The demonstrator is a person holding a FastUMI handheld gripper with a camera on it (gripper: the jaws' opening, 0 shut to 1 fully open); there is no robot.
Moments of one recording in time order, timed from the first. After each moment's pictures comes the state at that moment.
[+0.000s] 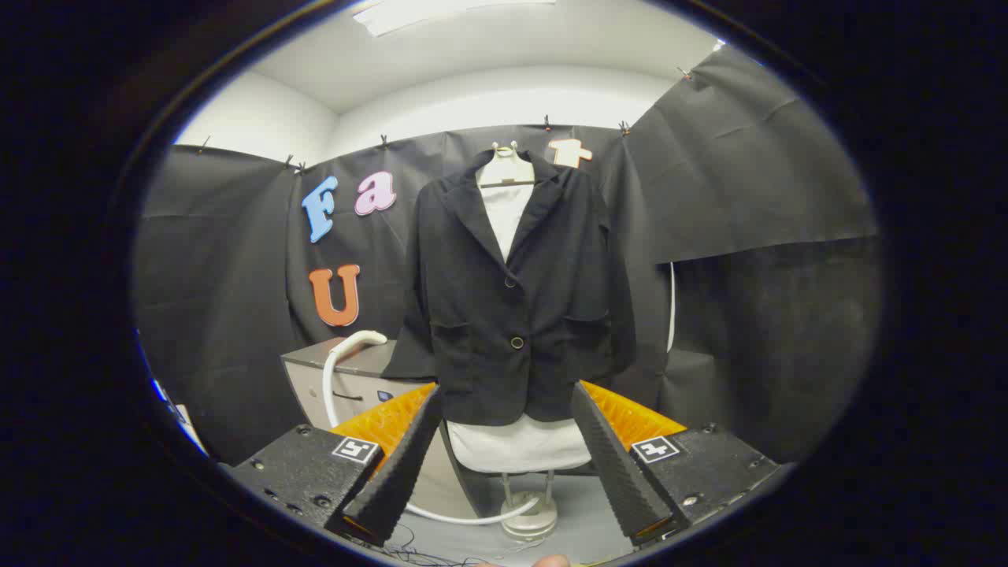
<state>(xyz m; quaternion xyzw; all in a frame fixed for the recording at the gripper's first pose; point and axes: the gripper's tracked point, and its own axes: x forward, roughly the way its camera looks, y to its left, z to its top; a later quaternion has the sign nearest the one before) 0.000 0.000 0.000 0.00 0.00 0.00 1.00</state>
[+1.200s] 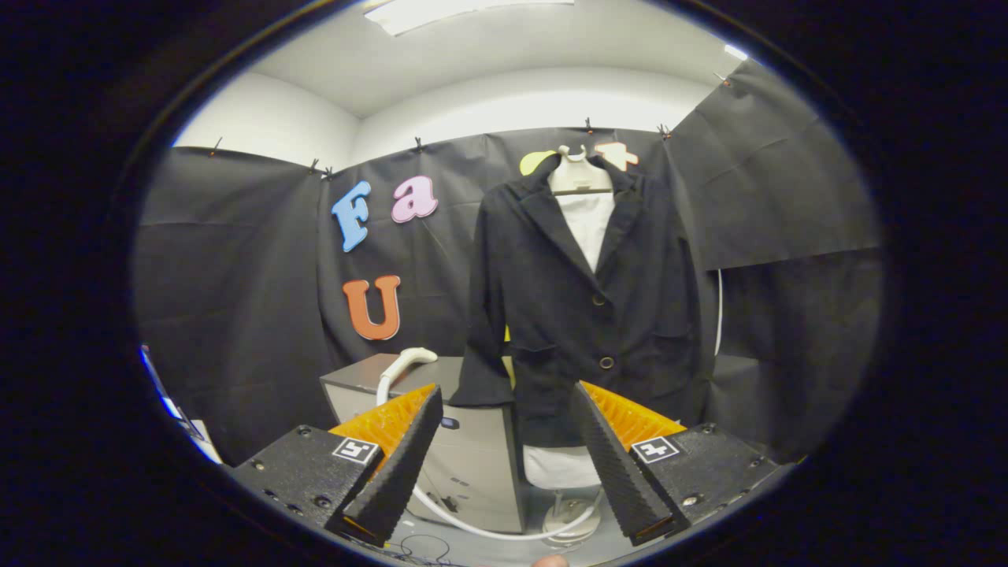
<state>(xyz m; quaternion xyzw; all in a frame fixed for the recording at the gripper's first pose) 0.051 0.162 0.018 0.01 0.00 0.06 1.00</state>
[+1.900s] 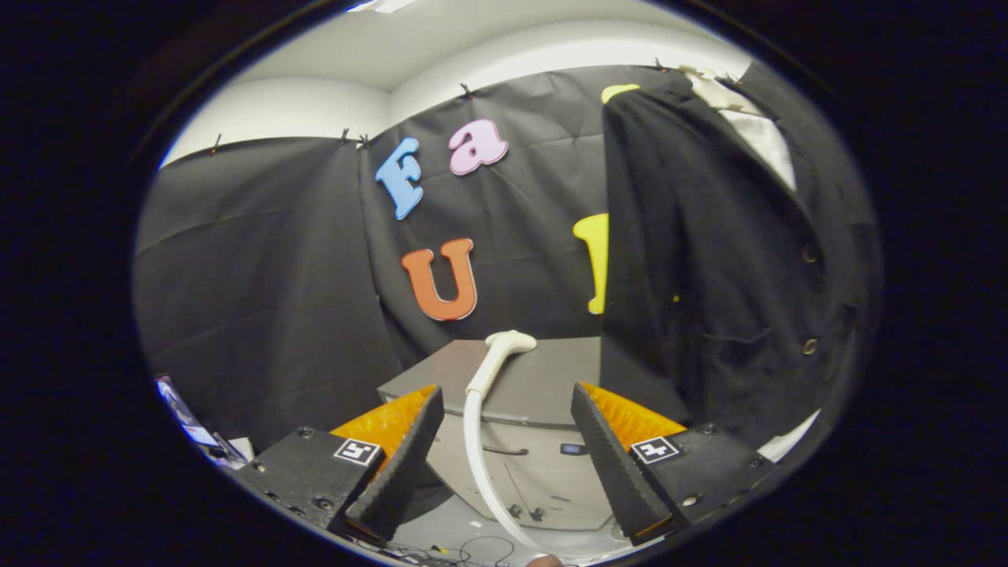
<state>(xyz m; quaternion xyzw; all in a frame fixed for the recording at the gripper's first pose) 0.248 0.356 -0.019 0.03 0.11 0.19 0.97</state>
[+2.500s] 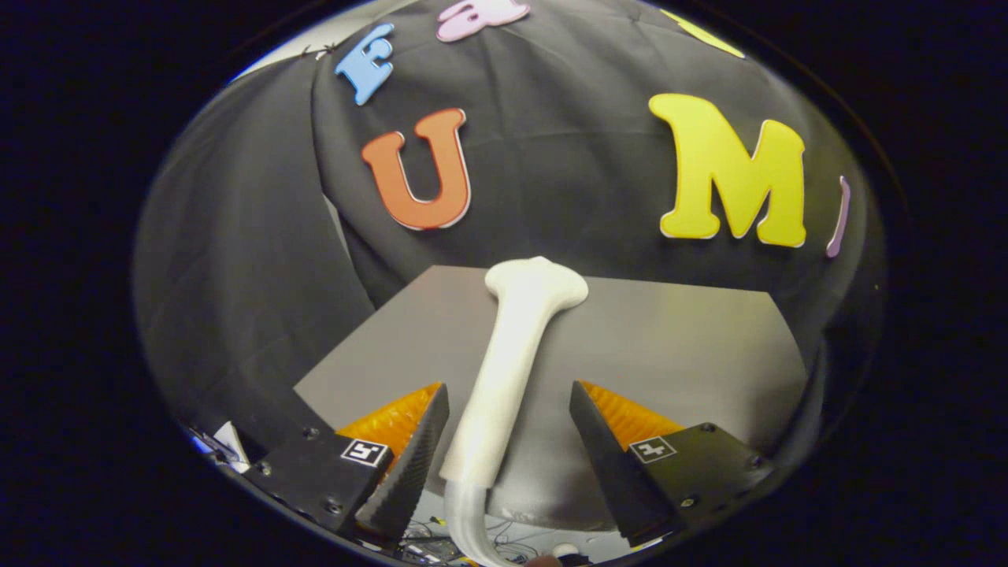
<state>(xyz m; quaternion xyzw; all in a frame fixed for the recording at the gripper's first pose) 0.449 0.462 -0.124 -0.03 0.32 0.16 0.93</state>
